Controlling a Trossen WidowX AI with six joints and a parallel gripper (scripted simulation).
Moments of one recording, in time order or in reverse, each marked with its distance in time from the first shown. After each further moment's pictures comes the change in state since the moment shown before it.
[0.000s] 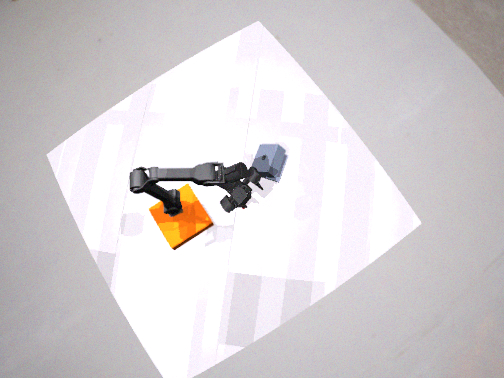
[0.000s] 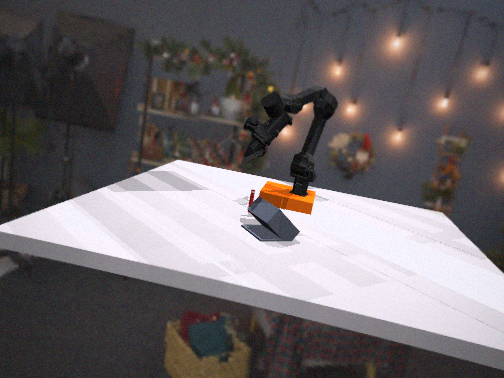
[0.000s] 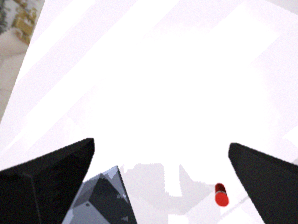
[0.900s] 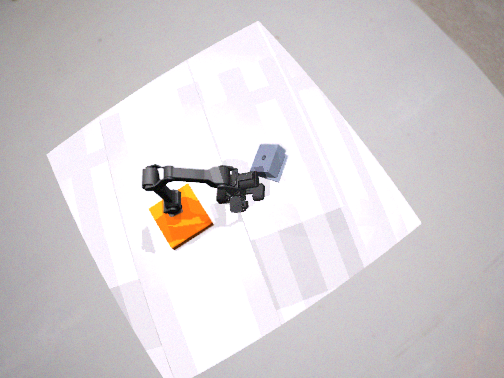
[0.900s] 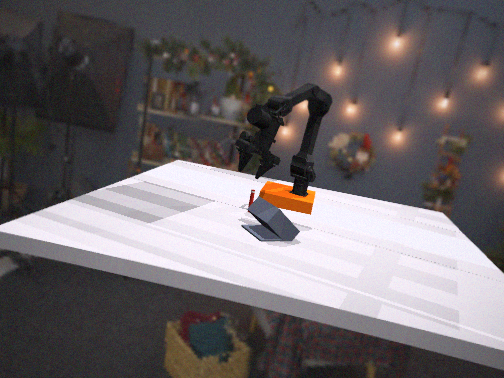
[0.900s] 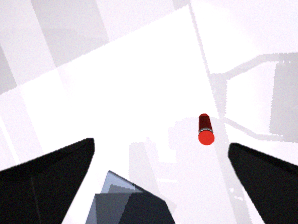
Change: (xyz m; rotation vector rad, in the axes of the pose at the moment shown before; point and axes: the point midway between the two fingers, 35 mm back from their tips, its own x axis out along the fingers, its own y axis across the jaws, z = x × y) arm 0.027 -0.031 -0.032 0.654 0.194 -0.311
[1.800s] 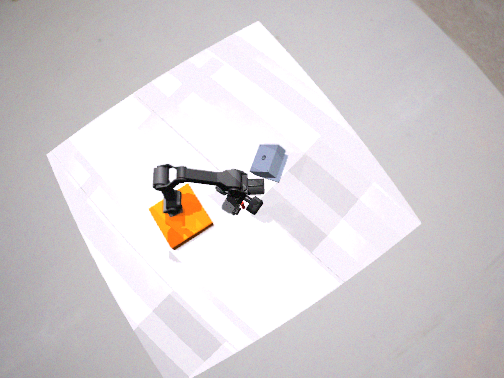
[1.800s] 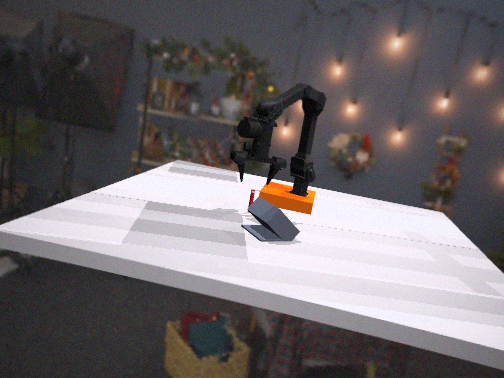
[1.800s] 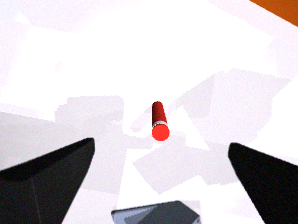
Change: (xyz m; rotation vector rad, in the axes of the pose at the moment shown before) arm 0.019 -0.028 -0.006 0.562 0.000 -0.294
